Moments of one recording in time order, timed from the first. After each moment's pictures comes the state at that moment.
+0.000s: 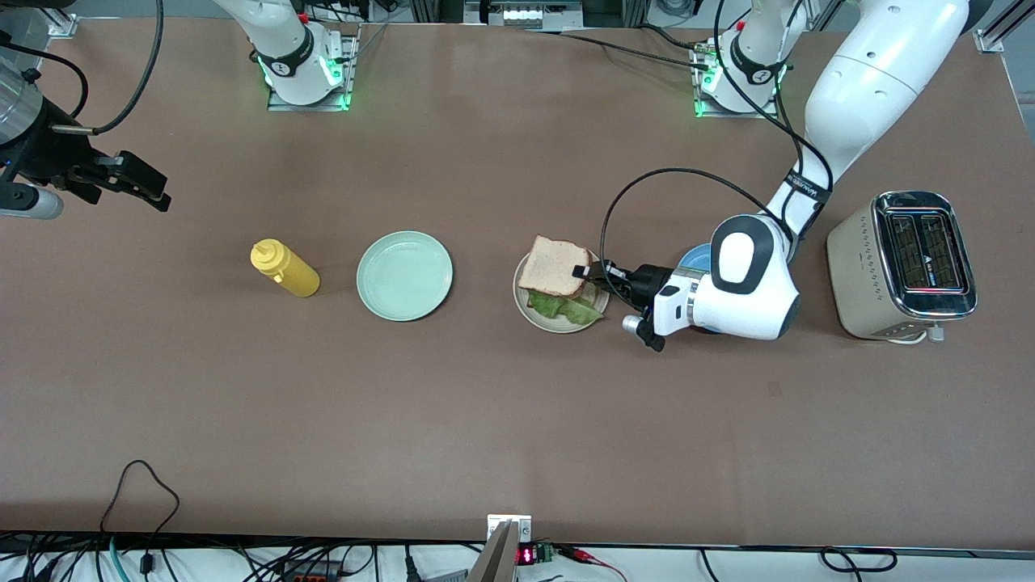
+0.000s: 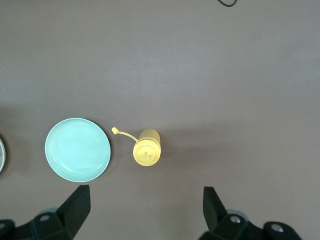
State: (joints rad) left arm 0.11 0.73 -0.51 -1.69 -0.85 2.05 0.53; right arm 0.00 0.00 0.07 -1.59 -0.01 1.62 0.18
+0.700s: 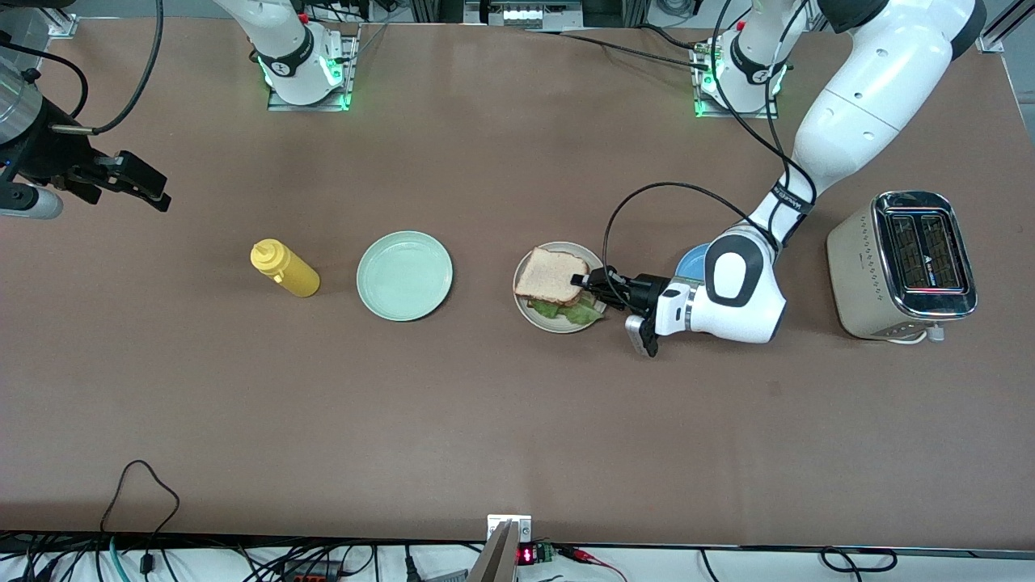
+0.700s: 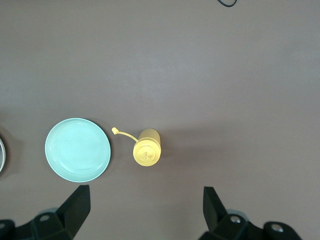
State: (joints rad) left arm 0.12 0.83 -0.50 -1.70 -0.94 2.07 0.79; right arm 0.00 0.00 0.07 -1.59 -0.01 1.62 0.18
